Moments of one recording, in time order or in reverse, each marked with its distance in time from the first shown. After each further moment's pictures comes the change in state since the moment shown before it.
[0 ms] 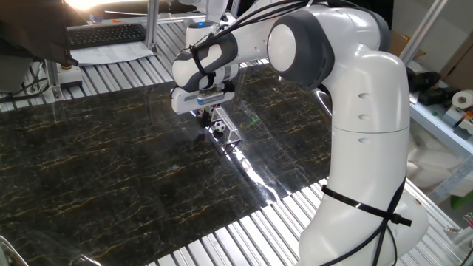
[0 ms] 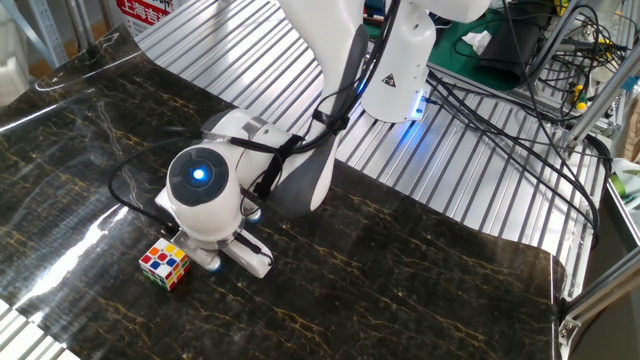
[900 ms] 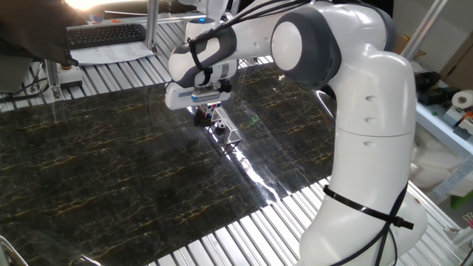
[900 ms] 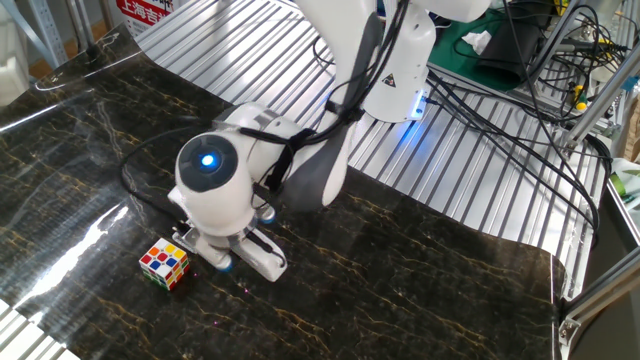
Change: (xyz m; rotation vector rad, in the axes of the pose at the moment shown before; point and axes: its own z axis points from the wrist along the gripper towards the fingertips) arm 0.007 0.032 -0.024 -0.098 -0.042 0.059
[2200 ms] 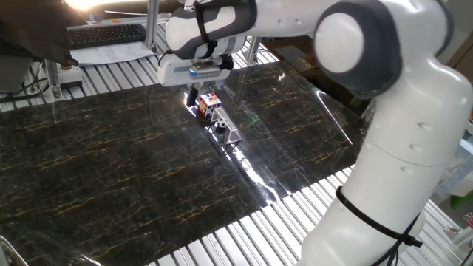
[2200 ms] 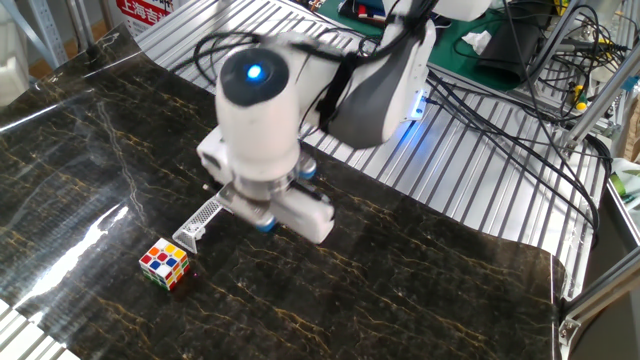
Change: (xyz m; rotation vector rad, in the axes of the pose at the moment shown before) arm 0.047 0.036 -0.109 -0.044 -0.063 -0.087
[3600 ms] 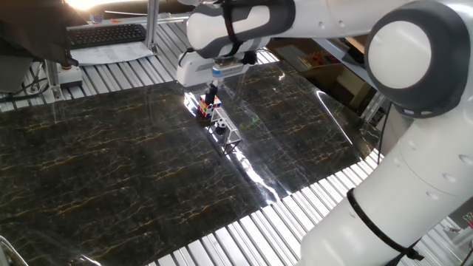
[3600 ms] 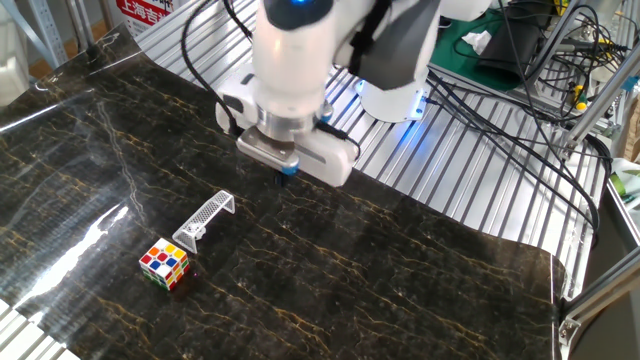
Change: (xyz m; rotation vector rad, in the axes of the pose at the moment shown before) arm 0.057 -0.021 -0.042 0.039 -0.026 -0.088
